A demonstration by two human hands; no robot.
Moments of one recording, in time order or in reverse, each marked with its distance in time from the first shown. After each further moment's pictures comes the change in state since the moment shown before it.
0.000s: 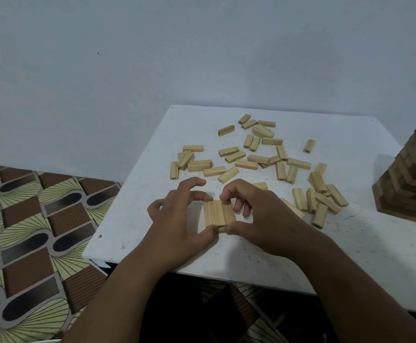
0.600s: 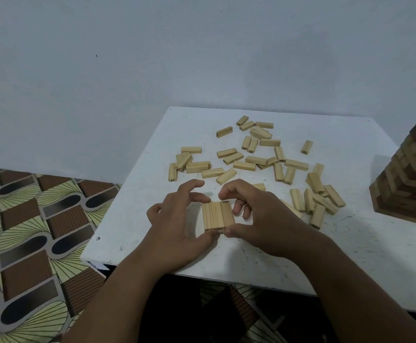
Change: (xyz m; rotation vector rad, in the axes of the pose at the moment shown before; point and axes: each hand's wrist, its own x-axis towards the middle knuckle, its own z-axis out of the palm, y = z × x) left_hand -0.001 0.000 0.000 -0.014 -0.029 -0.035; right_hand -0.003 0.002 -0.003 -0.013 -0.003 -0.001
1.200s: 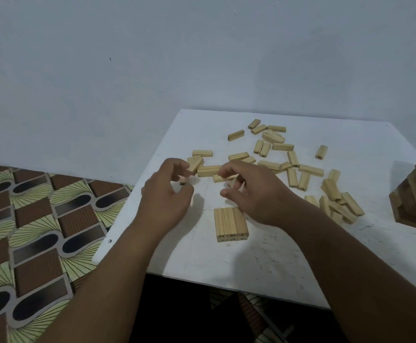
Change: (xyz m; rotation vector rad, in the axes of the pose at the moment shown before) left_hand 0.048 -0.018 -0.026 -0.121 0.280 -0.158; right_hand 0.055 -0.007 -0.003 0.039 0.092 -0.053
